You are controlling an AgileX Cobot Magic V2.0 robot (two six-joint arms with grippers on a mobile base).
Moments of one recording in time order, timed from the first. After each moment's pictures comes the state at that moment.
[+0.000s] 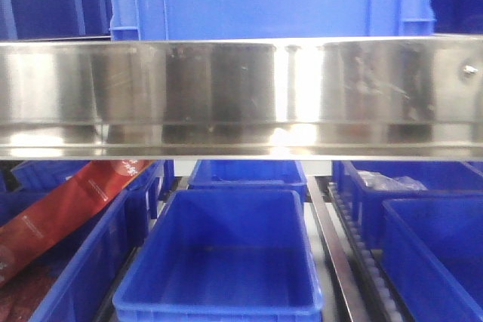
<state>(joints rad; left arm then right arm) -0.18 0.75 -1.10 0.03 0.78 -0.03 0.06 0.58 -0.91 0.12 0.64 -0.14</state>
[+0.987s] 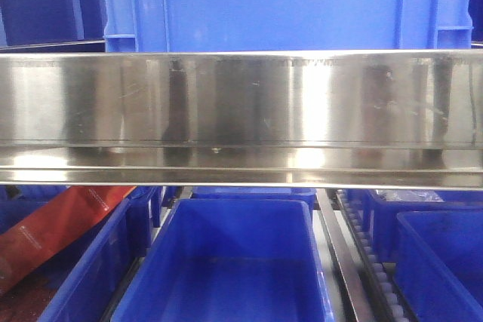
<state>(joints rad) -0.18 0.75 -1.10 0.03 0.78 -0.03 0.06 0.58 -0.91 0.12 0.64 -0.14</state>
